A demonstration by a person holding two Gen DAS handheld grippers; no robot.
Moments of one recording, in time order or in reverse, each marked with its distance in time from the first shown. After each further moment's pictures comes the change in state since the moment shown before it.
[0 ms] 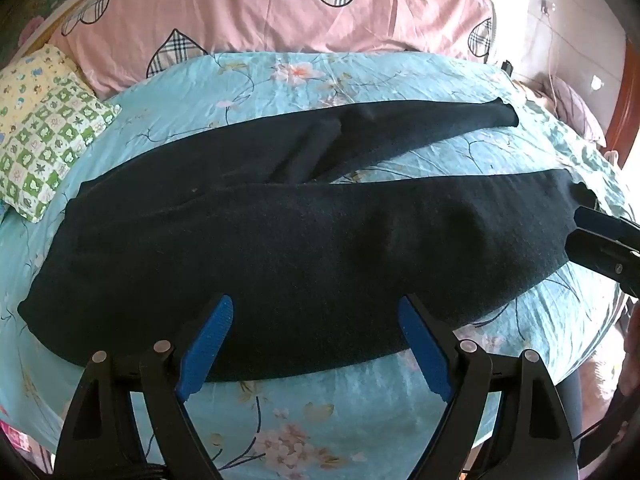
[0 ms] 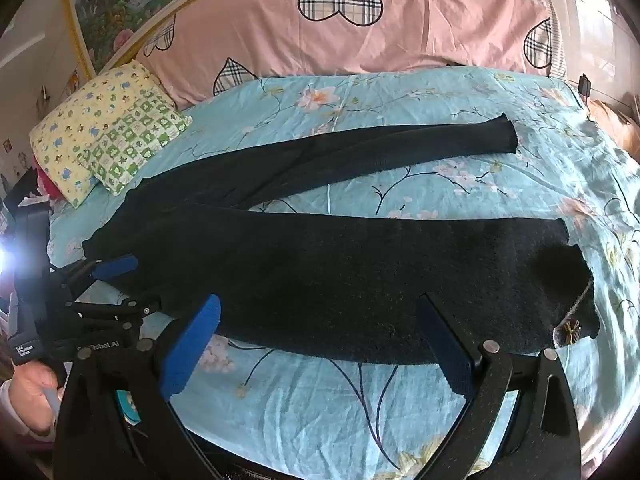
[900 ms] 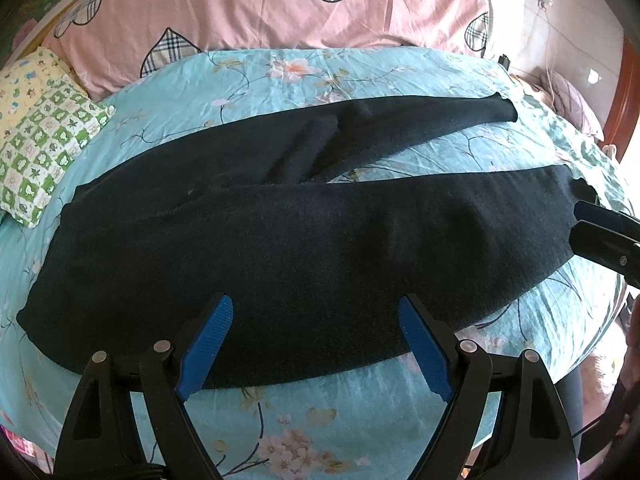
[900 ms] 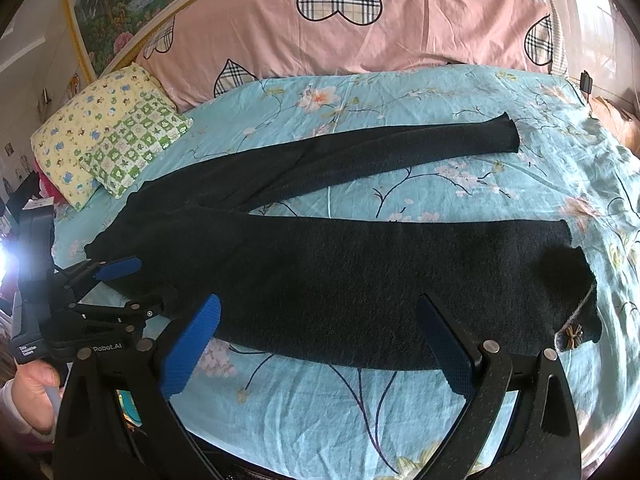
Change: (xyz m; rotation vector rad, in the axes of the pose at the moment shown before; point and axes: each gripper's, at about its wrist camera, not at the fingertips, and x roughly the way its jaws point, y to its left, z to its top) left arm 0.002 0.002 0.005 0.016 0.018 -0.011; right arm 0.002 -0.004 0.004 0.001 0.004 0.010
